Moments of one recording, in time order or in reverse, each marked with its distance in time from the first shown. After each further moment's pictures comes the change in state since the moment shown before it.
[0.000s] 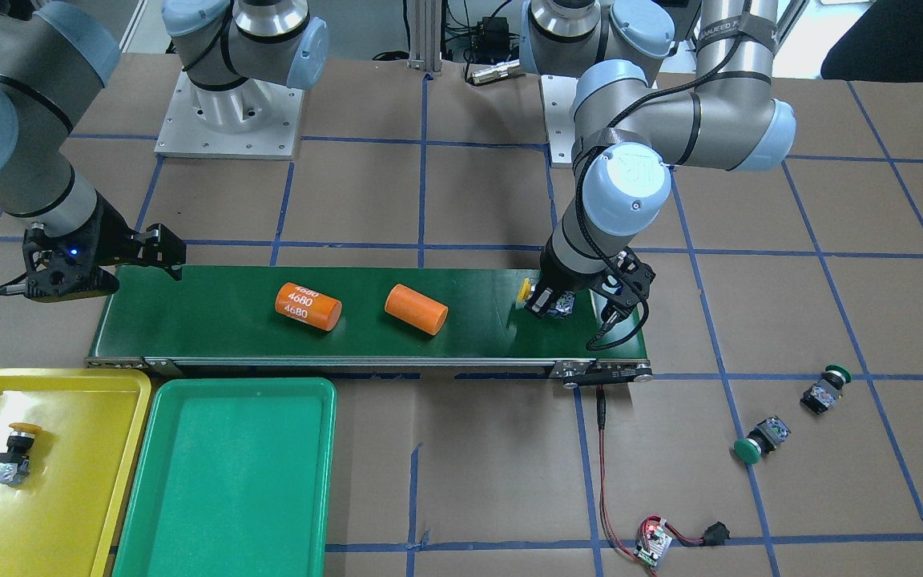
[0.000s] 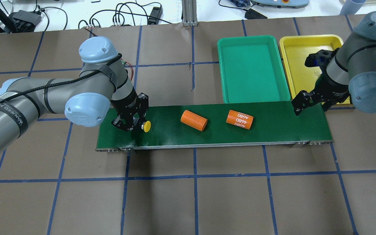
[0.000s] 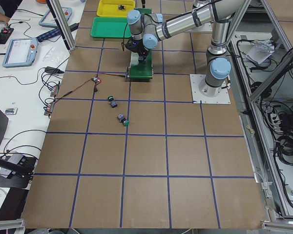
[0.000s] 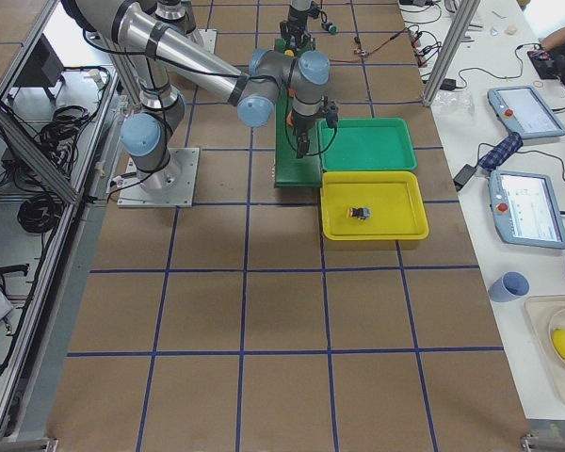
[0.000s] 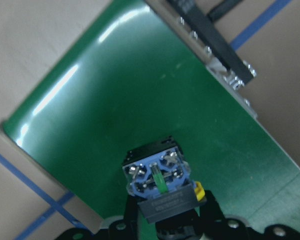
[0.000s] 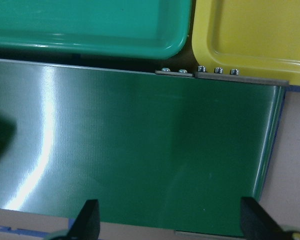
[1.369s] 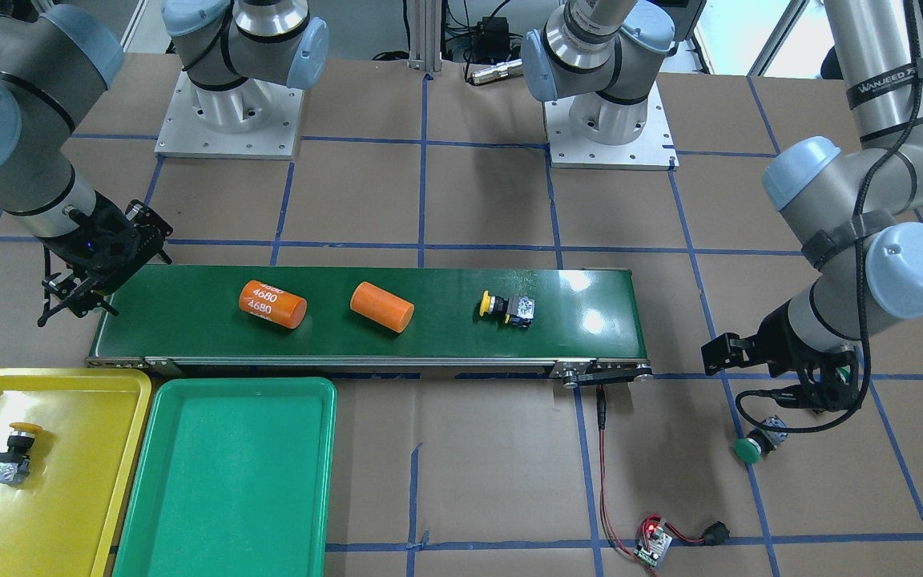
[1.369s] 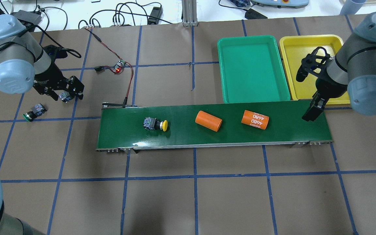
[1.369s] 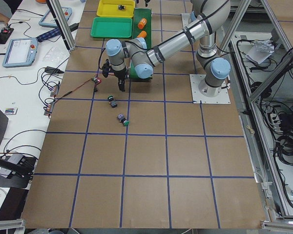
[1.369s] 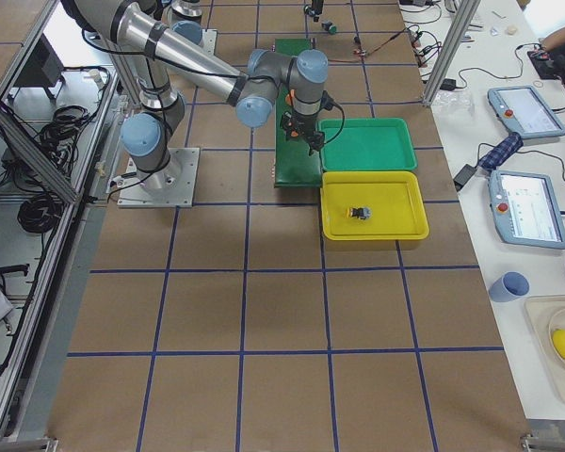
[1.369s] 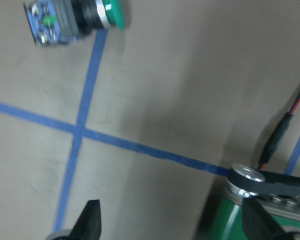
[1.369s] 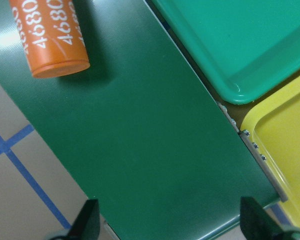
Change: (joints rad) left arm 0.430 -0.159 0.200 0.033 0.095 1.484; right arm 0.000 0.002 0.018 -0.077 0.000 -0.875
